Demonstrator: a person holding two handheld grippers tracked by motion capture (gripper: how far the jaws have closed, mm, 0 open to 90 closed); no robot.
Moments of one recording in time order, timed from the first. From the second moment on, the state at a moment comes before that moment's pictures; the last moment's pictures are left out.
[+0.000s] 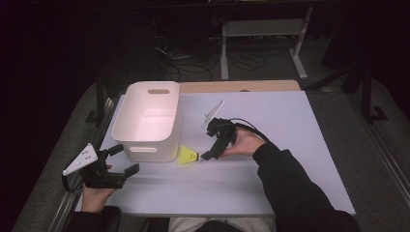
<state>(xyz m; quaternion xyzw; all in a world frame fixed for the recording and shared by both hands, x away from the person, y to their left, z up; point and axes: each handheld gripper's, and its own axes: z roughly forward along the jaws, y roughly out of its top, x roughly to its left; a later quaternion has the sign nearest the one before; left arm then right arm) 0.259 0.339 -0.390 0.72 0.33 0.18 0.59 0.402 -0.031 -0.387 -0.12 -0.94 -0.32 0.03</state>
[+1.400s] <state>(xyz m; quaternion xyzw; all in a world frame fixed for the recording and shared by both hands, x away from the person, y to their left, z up) 0.258 0.340 -0.389 0.72 0.32 0.18 0.59 0.413 -0.012 -0.424 -0.10 -0.94 -0.31 0.06</state>
